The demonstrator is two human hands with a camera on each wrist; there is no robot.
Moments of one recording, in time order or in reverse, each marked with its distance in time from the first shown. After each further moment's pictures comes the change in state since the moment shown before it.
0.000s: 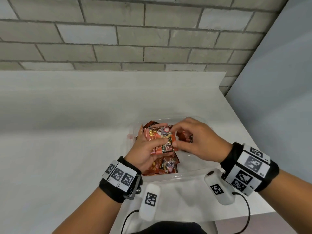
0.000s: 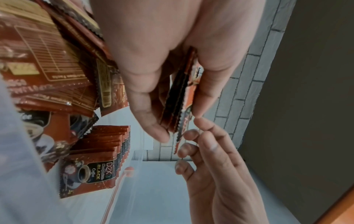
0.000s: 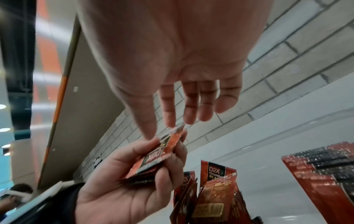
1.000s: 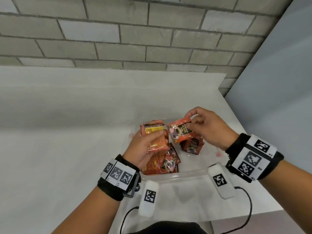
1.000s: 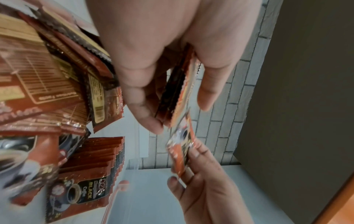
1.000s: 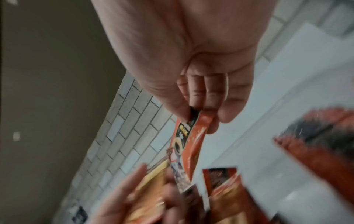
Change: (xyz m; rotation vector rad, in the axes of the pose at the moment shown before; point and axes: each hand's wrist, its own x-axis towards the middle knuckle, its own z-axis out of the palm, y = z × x) left_hand -0.002 0.011 -0.007 0.002 0.052 0.073; right_hand 0.015 0.001 -0.017 0.369 0.125 0.353
